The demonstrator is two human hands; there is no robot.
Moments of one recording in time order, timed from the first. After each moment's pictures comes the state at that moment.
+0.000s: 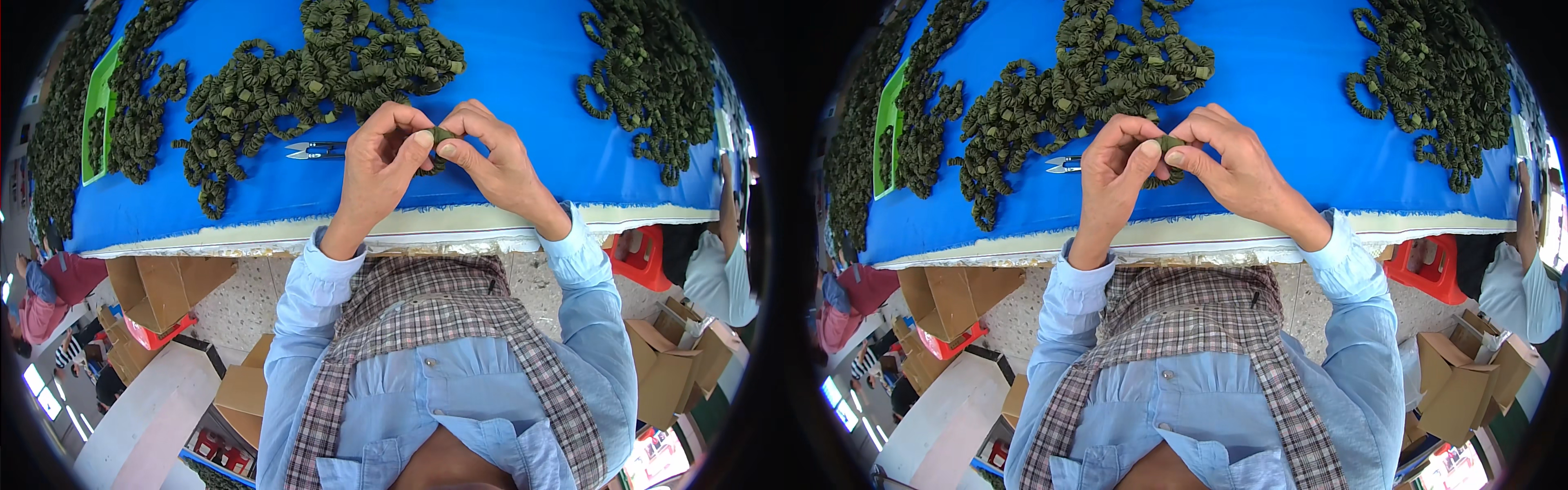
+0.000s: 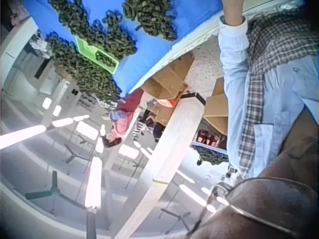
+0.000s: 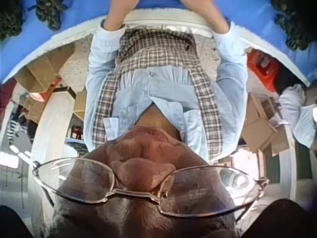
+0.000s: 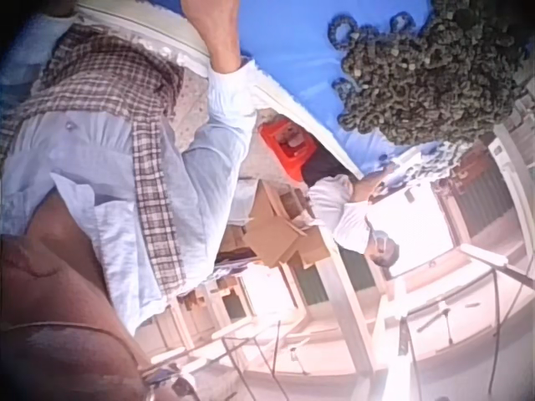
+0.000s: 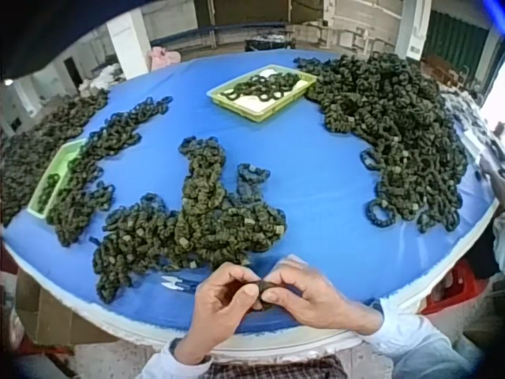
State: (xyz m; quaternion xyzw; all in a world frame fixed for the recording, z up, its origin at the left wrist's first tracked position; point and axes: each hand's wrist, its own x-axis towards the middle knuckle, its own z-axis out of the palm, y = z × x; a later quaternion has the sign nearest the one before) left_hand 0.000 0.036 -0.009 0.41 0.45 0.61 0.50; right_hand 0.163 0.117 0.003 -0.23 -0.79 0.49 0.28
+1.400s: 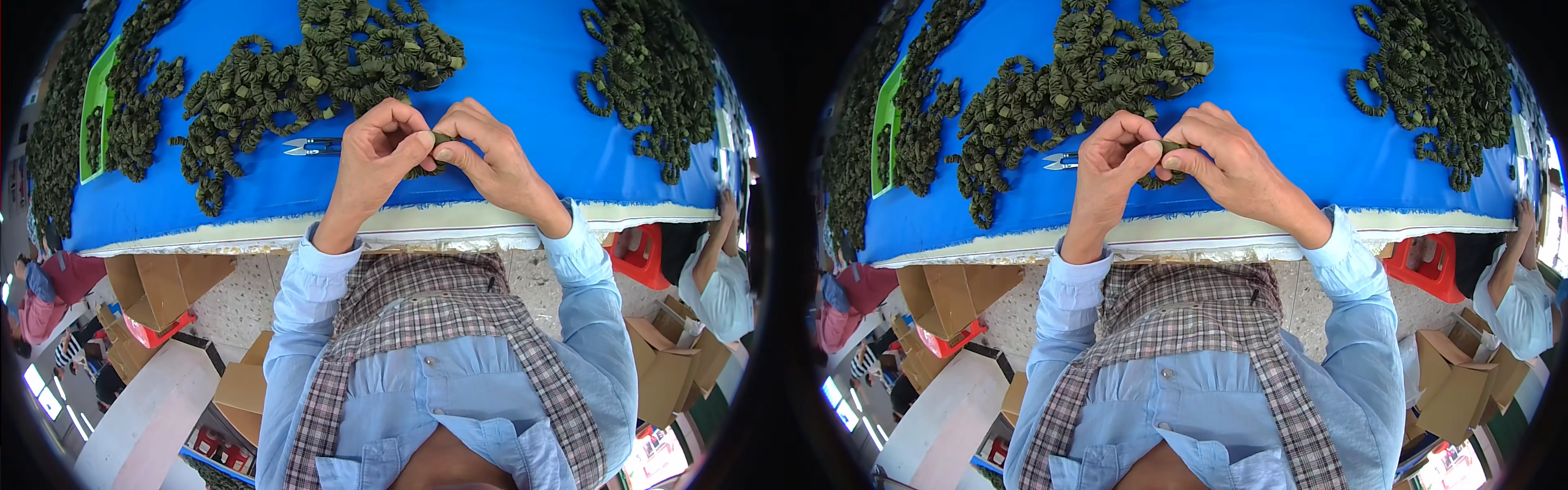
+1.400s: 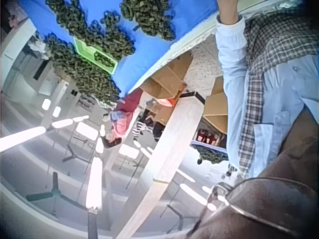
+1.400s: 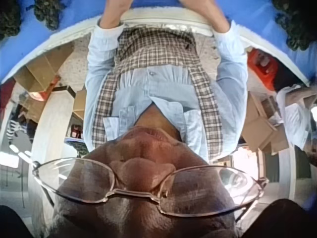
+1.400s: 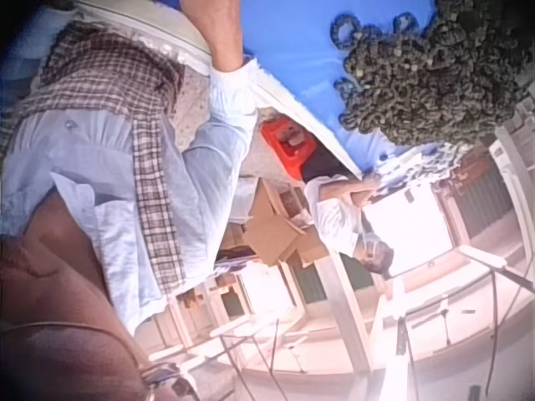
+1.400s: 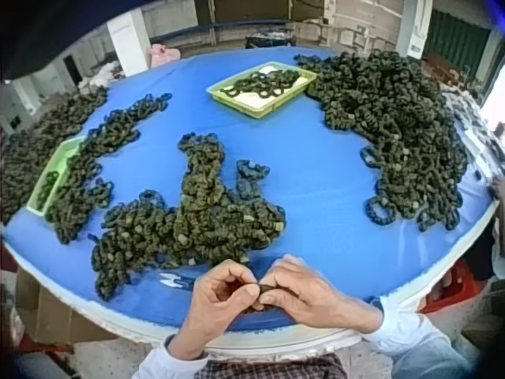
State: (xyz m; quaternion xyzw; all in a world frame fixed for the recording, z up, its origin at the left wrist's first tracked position) left_hand -0.006 0.038 -0.010 0.35 0.43 0.60 0.57; right_hand 0.160 0.115 0.007 -0.20 -0.83 0.45 0.26
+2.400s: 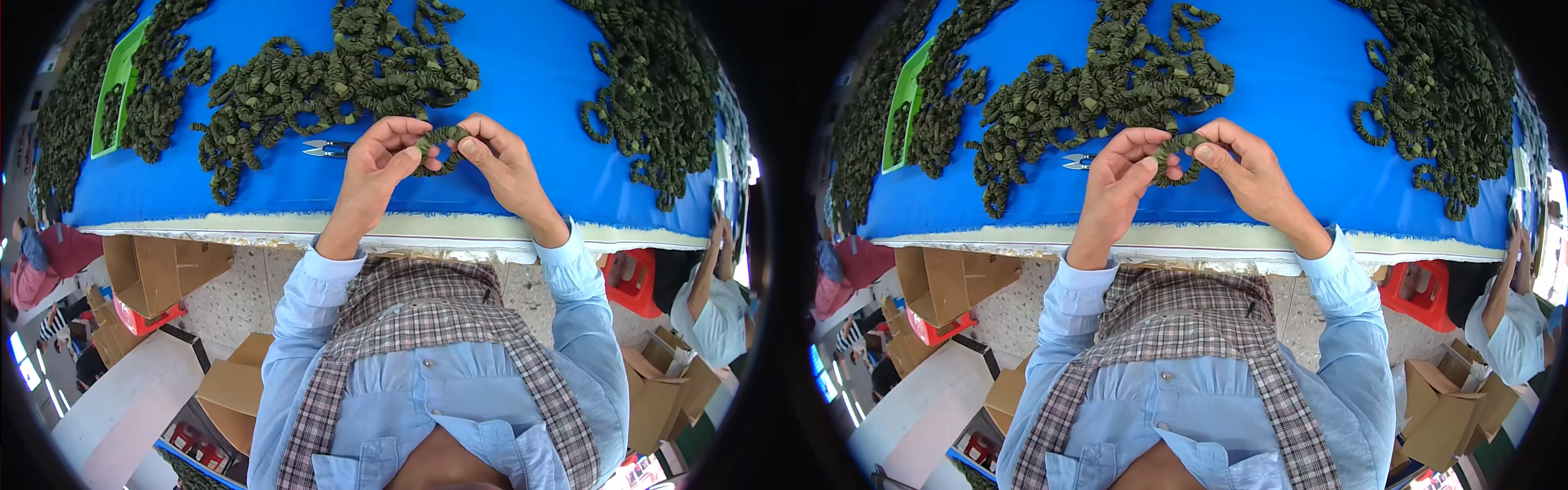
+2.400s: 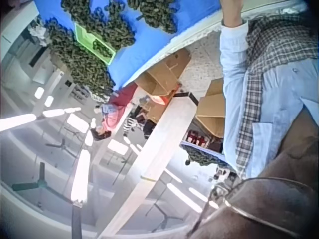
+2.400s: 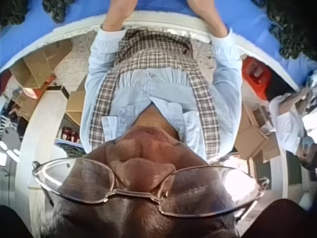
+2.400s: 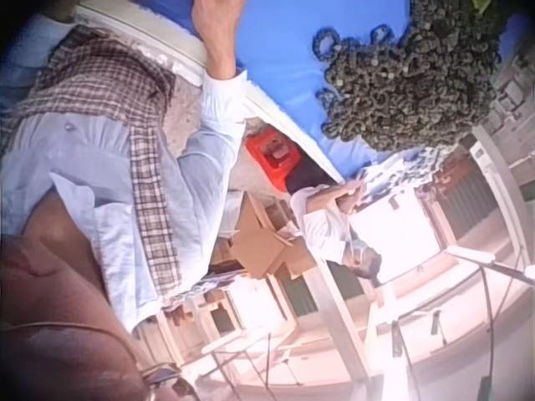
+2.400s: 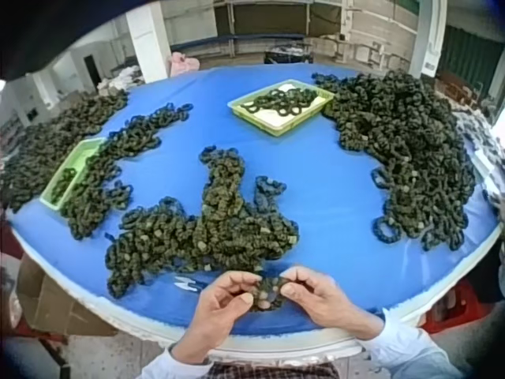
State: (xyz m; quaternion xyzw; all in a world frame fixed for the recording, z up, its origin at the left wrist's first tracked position) left_hand -0.015 0.020 -0.007 0.30 0.42 0.62 0.59; right_hand 0.161 0.116 -0.004 -0.28 -0.65 0.65 0.27
